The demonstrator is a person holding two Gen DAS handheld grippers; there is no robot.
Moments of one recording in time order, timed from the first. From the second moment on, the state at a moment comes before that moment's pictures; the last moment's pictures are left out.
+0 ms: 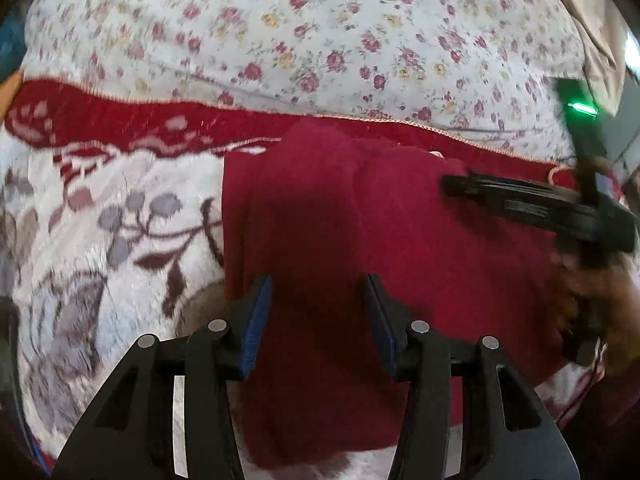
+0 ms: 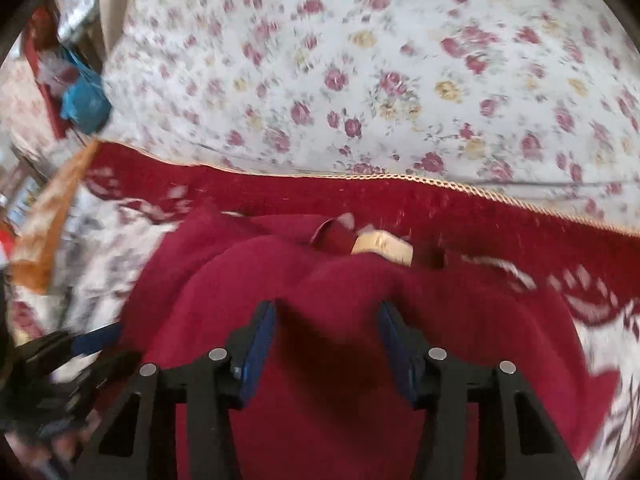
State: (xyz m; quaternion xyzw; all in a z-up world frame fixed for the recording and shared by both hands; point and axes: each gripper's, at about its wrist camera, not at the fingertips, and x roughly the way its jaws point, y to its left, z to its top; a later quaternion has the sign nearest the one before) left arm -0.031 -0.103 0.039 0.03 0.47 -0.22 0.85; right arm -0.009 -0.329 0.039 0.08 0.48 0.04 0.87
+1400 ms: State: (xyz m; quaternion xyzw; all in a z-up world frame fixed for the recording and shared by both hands) left arm -0.044 -0.098 0.040 0.01 0.47 -0.23 0.86; right arm 0.043 -0.248 0.027 0.07 0.49 0.06 0.87
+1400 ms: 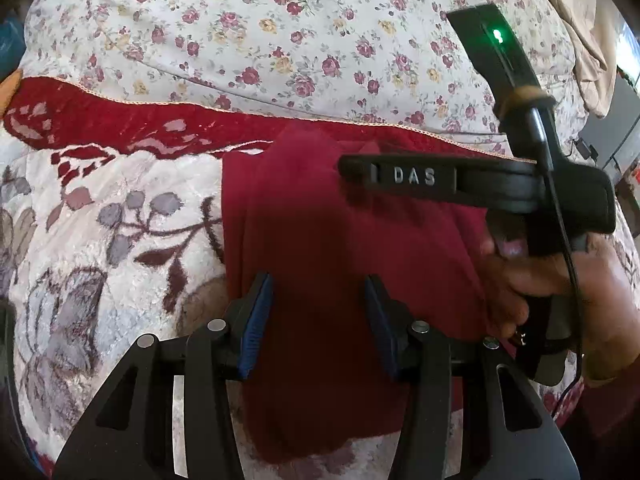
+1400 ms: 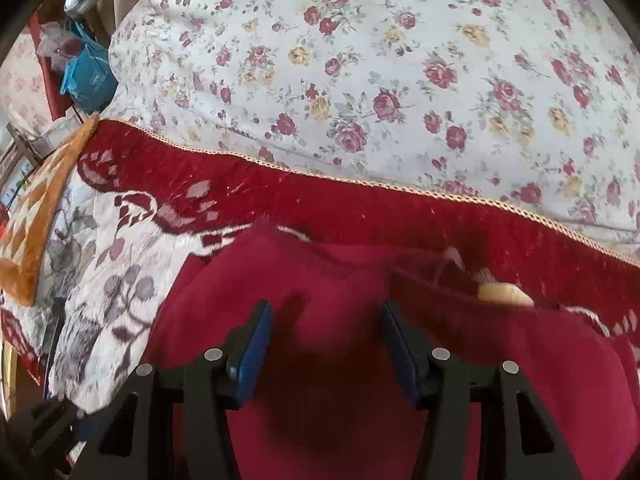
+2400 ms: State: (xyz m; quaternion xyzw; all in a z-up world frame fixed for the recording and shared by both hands) left arm -0.119 -0.087 0.063 -0.14 0.54 -0.32 0.77; right arm 0.032 -0.240 0.046 0.03 0.54 0.03 0.84
